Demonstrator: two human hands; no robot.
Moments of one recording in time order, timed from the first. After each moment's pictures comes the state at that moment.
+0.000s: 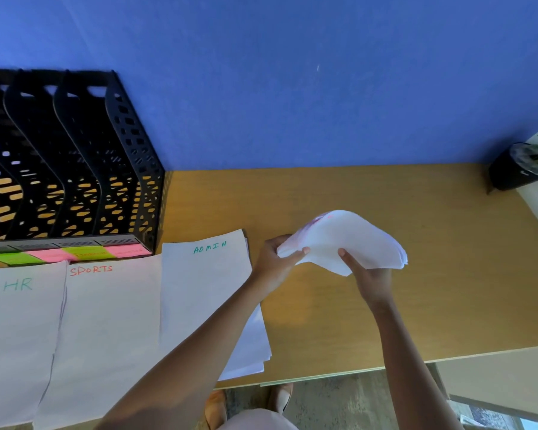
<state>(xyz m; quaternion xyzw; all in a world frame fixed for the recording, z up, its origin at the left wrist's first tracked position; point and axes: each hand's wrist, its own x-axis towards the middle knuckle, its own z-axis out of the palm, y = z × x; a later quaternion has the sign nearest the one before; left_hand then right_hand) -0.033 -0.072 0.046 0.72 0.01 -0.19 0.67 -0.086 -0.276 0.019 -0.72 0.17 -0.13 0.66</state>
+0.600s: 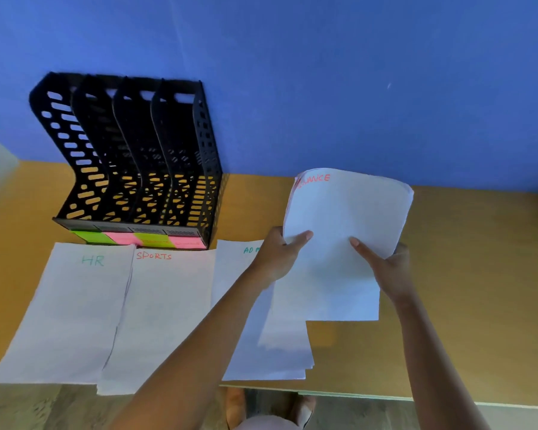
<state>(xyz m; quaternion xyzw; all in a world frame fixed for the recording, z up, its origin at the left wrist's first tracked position) -0.013 0.018 0.079 0.72 0.06 -0.16 0.68 -0.038 -0.209 0.053 -0.72 0.11 -0.06 0.68</state>
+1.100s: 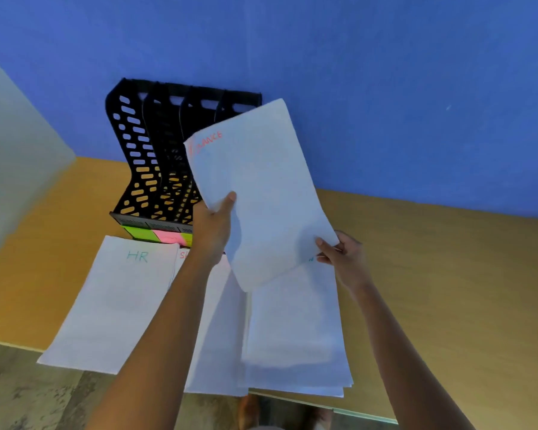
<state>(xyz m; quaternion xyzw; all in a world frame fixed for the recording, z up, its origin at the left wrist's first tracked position) 0.016 0.199 0.111 0.65 0.23 0.12 0.71 0.011 -0.058 0.036 -0.73 0.07 0.05 0.68</state>
